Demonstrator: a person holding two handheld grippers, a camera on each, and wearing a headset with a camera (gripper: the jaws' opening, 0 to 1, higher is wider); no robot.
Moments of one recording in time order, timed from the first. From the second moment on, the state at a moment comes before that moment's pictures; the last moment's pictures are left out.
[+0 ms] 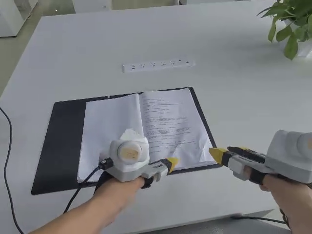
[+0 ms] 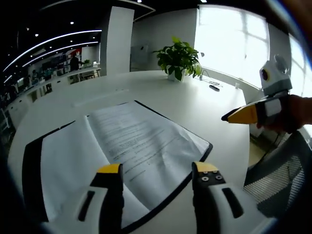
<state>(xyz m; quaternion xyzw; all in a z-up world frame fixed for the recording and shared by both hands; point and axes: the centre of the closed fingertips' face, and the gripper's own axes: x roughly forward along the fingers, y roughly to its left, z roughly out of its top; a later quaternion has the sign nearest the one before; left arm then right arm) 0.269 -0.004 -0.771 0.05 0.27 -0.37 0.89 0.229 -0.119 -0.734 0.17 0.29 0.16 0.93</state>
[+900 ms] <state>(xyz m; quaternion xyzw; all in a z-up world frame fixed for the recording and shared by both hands) 0.287 -0.050 -0.806 0.10 0.24 -0.35 0.90 0.237 -0.119 -0.757 0.18 0.31 0.17 0.92</state>
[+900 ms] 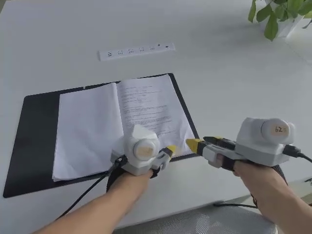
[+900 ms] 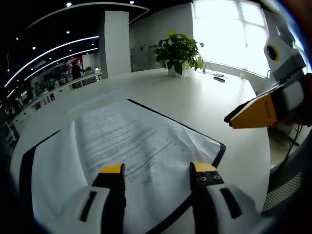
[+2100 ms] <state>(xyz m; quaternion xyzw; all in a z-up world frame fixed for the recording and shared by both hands) 0.290 -0.042 -0.807 0.08 0.21 -0.34 0.91 0.237 -0.114 -0.769 0.16 0.32 0.19 0.91</state>
